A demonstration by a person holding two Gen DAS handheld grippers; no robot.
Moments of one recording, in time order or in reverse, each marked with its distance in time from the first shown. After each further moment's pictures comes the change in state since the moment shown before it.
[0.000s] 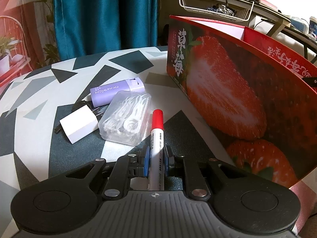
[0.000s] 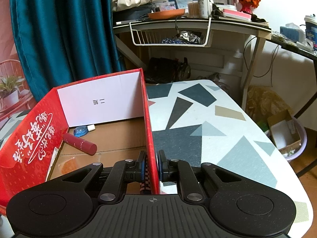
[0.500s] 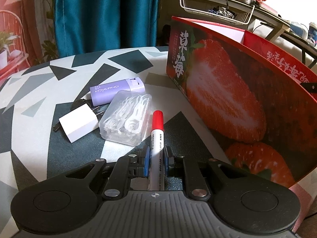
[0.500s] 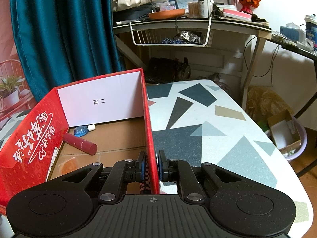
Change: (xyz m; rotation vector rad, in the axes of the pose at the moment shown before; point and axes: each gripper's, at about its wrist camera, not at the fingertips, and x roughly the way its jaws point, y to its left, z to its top) left arm 0.001 0.008 0.002 -0.028 0.005 -0.036; right arm 0.000 0.000 0.000 0.000 0.001 0.000
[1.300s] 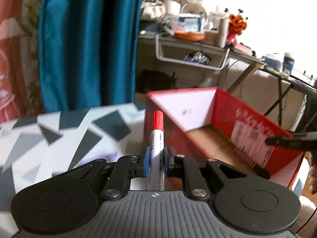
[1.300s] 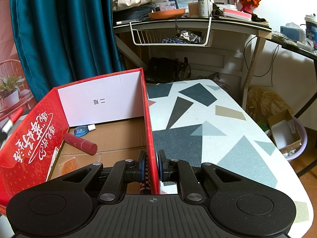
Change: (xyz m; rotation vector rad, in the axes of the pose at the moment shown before) left arm -0.051 -0.018 0.075 0.069 -0.242 -0.116; right arm 0.000 0.000 0.000 0.001 0.000 0.000
